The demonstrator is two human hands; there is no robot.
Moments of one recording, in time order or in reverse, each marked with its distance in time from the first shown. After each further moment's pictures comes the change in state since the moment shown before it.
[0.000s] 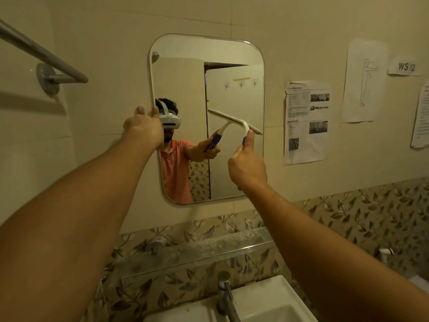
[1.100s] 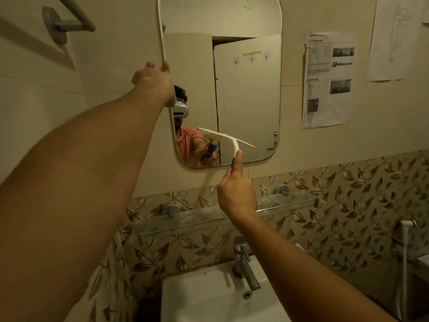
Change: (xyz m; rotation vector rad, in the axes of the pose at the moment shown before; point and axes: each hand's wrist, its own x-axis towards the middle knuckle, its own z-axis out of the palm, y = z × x) left_hand -0.010 -0.007 0.011 0.018 0.089 0.044; right_hand -0.115 0.072 0.107 -0.004 -0.087 -0.006
